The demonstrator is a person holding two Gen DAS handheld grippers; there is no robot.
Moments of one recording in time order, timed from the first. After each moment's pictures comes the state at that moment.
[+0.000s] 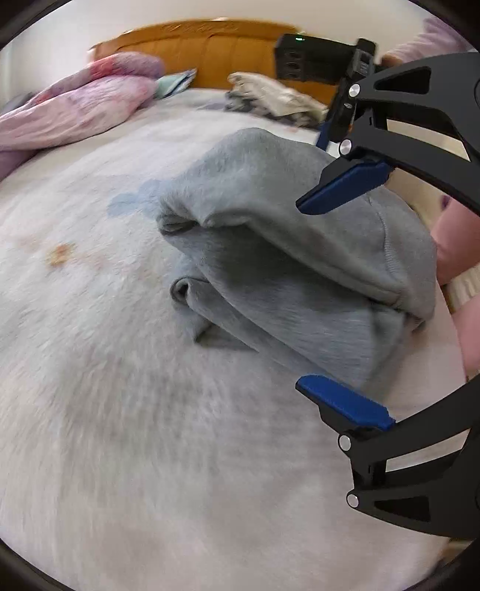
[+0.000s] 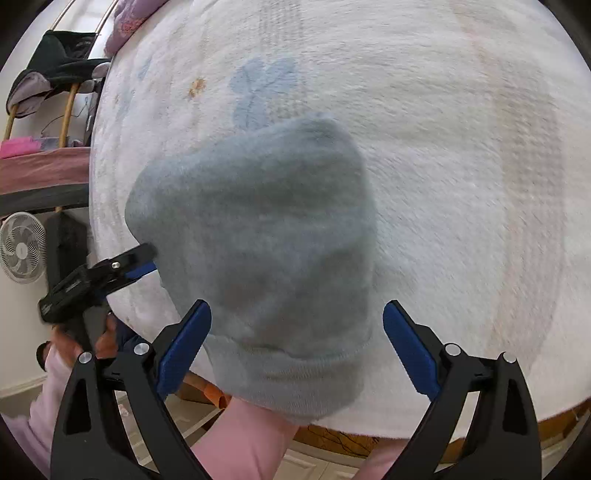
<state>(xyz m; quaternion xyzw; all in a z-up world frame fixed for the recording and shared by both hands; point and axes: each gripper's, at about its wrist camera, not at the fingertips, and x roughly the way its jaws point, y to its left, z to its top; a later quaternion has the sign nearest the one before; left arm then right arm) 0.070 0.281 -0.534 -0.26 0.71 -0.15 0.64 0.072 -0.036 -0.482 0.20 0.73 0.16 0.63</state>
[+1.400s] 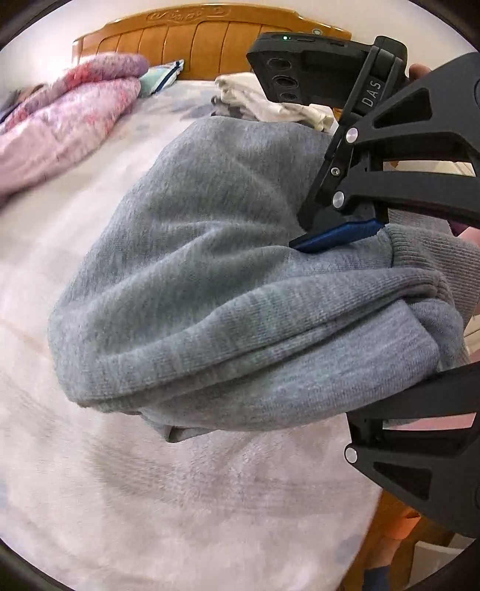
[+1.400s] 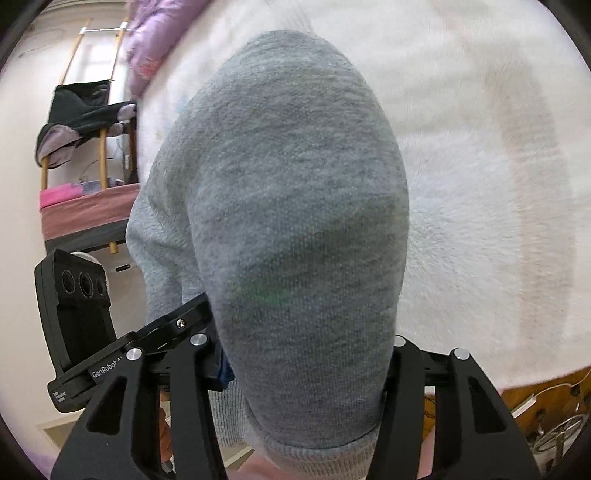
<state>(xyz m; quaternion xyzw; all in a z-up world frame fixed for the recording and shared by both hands) 0.068 0.164 -0.392 -0.21 0.70 -0.10 0.67 0.020 -0.106 -0.411 0.33 0.70 0.17 0.61</state>
